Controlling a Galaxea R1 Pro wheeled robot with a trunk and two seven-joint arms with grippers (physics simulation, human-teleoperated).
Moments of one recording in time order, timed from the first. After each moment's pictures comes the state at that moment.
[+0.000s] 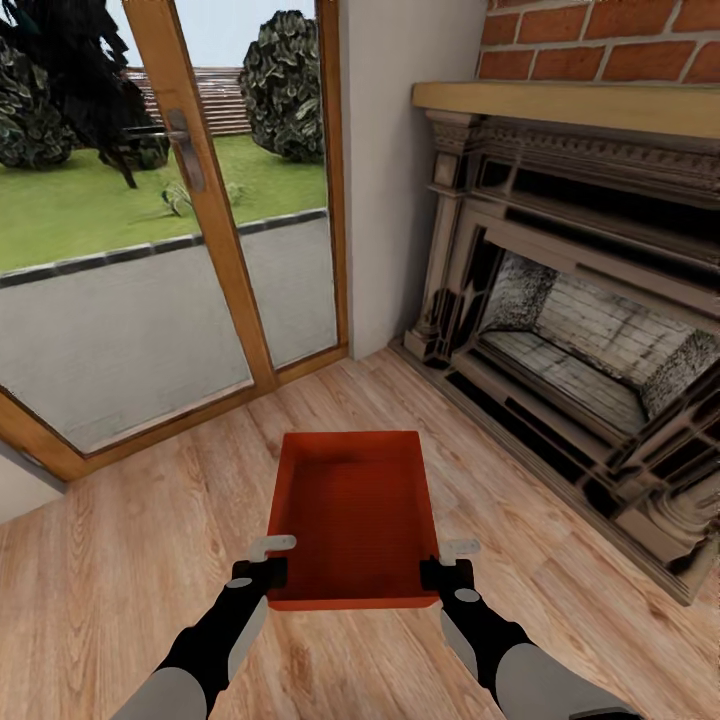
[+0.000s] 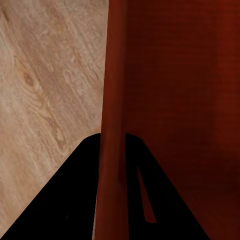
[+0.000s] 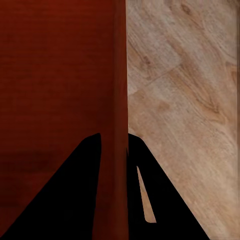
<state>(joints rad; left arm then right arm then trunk) -0.55 -0.10 -0.06 -0.59 0.06 0.20 0.20 -0.67 0.13 0.07 -0.25 0.02 -0.11 -0.18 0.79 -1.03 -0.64</state>
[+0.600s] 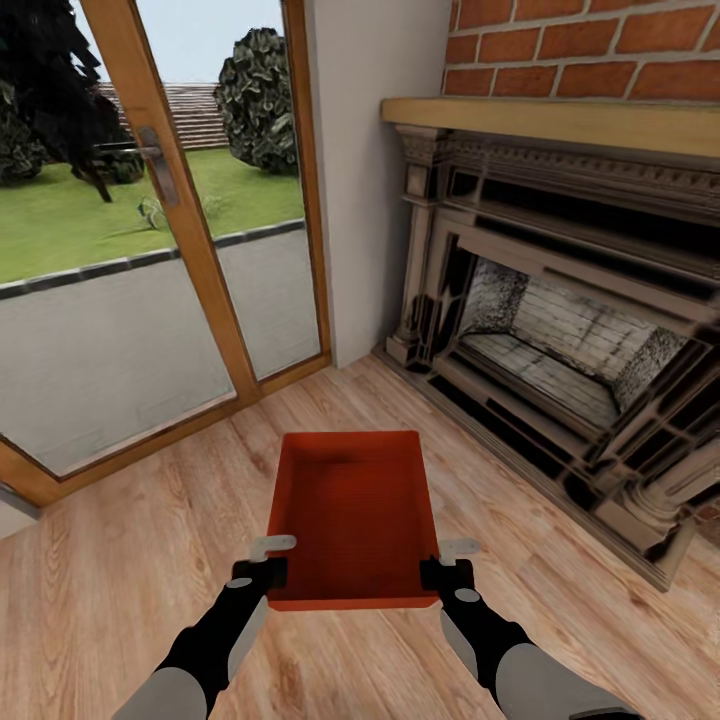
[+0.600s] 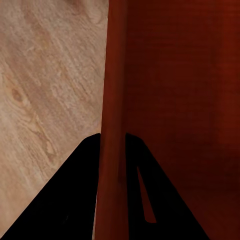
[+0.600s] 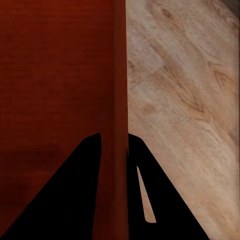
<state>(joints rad) -0.55 -0.10 -0.06 -0.59 0.06 0.20 0.20 -0.67 0.13 0.07 -0.25 0.02 -0.11 -0.18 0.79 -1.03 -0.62</state>
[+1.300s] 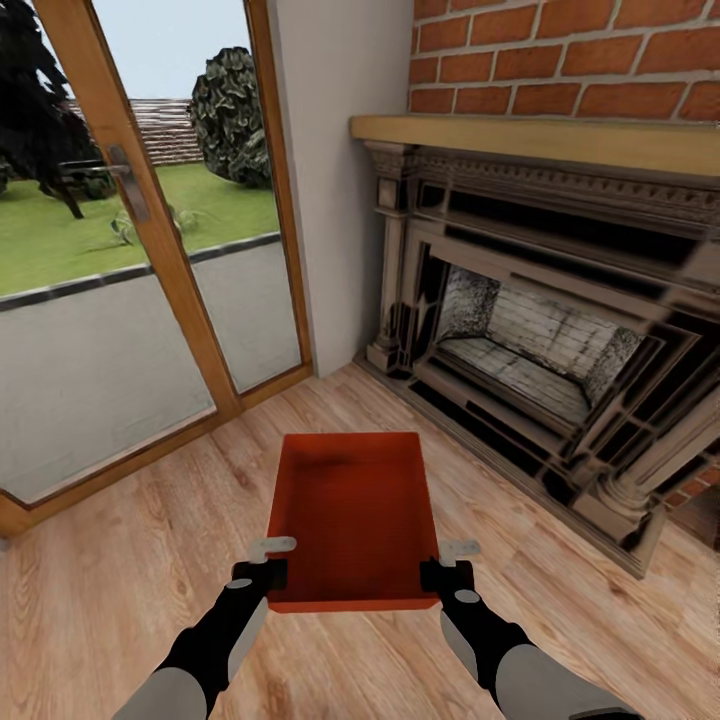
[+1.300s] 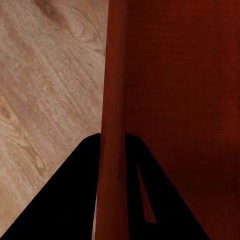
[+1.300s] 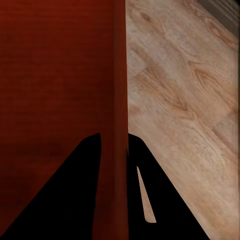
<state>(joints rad) -0.55 -0.10 -0.06 -0.58 0.06 0.20 0.20 -0.67 0.13 0.08 -0.24 0.00 -0.11 -0.18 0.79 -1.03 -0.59</state>
